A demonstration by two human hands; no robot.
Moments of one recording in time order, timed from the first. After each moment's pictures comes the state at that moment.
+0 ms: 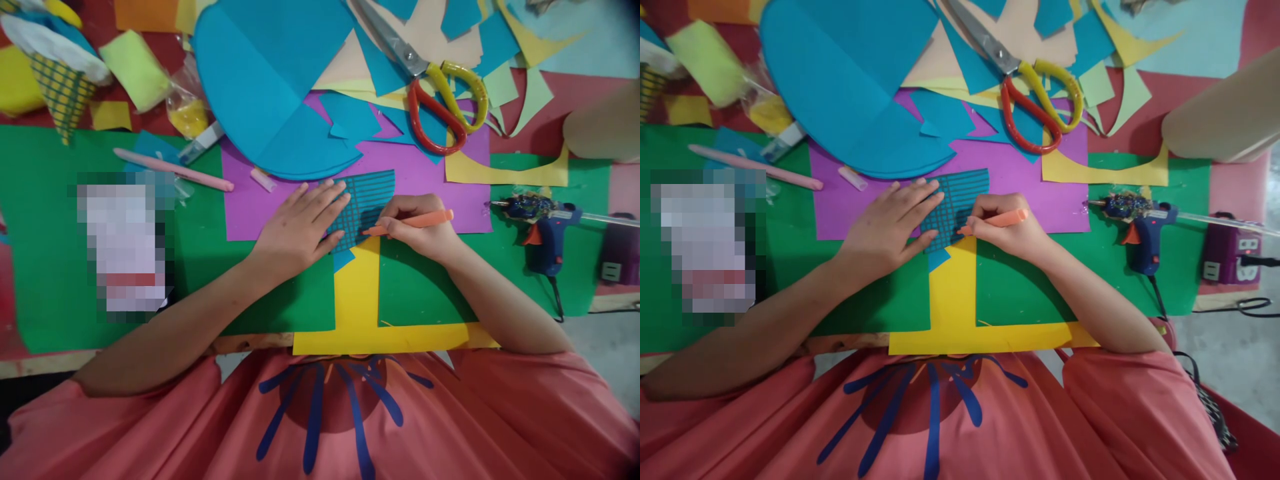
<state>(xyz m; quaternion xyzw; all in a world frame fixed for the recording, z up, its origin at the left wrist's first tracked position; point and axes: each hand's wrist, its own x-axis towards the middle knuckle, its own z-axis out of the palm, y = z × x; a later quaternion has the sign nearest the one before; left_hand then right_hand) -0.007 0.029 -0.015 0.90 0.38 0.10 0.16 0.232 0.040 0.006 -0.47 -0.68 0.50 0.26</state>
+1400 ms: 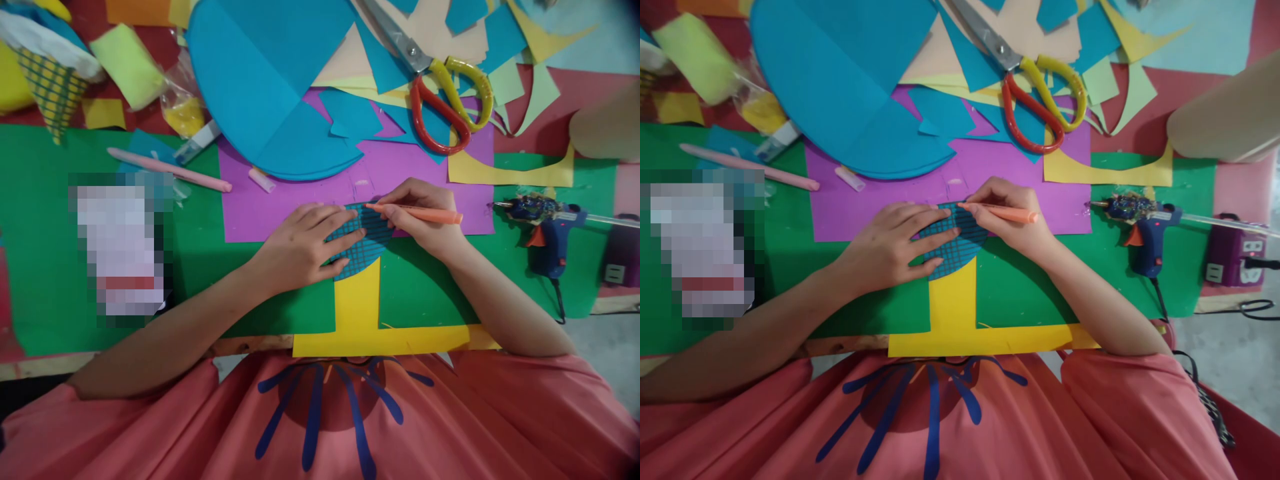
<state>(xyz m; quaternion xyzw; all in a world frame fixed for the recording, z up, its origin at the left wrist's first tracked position) -0.004 0.020 -0.003 0.93 0.32 0.10 0.16 0.232 0.040 0.004 -0.50 -0.63 0.49 0.35</state>
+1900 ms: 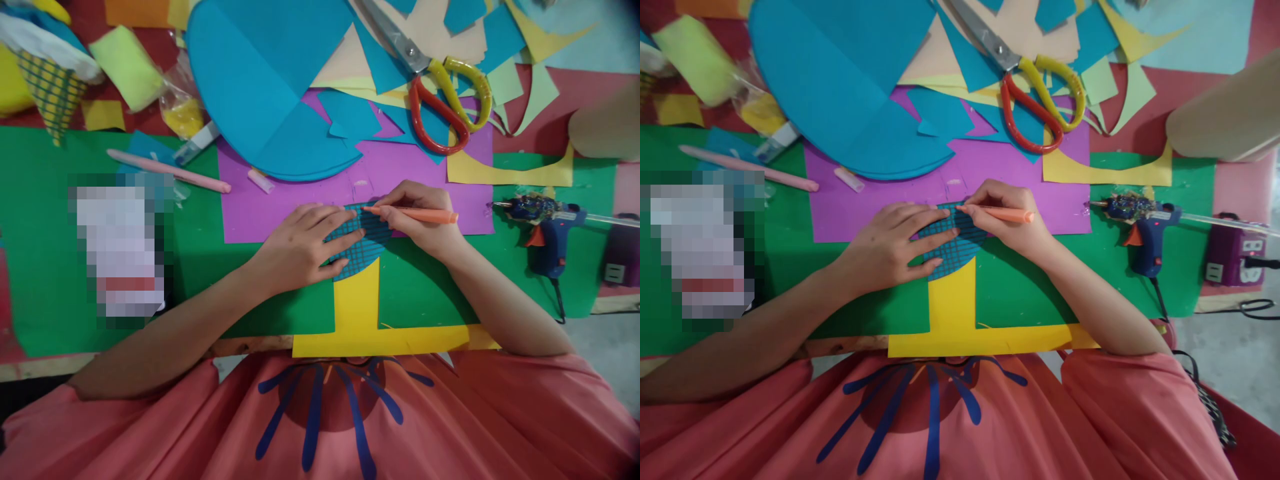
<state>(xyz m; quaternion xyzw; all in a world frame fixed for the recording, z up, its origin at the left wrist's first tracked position) -0.004 0.020 -0.002 0.93 0.32 0.09 0.15 0.230 0.042 0.005 -0.49 -0.64 0.49 0.33</state>
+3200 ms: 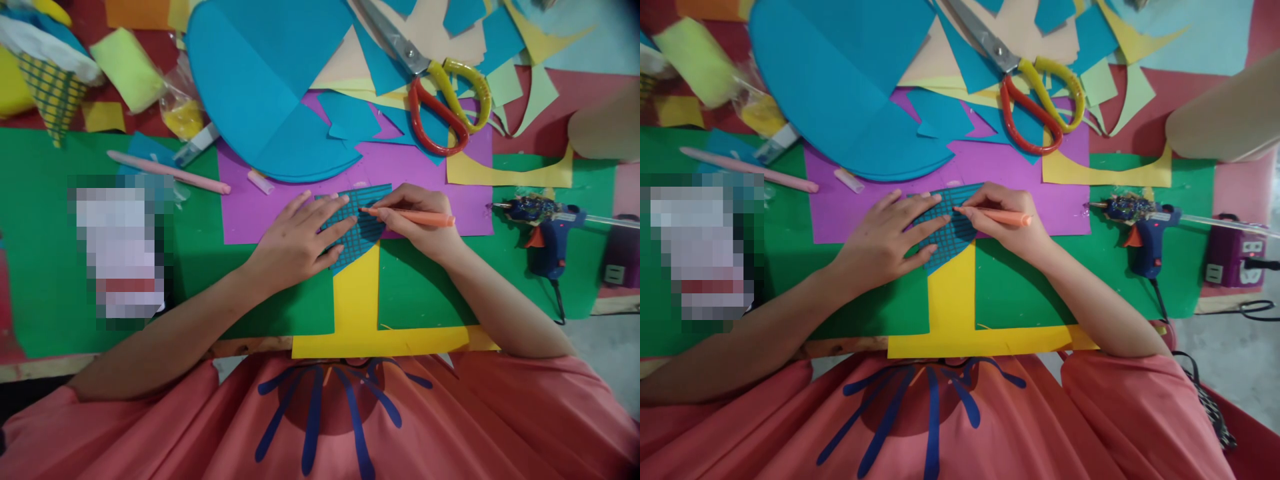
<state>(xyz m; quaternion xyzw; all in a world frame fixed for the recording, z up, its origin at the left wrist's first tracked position) -0.003 0.020 -0.003 0.92 0.37 0.09 0.12 0.230 0.041 0.006 -0.49 -0.65 0.48 0.33</state>
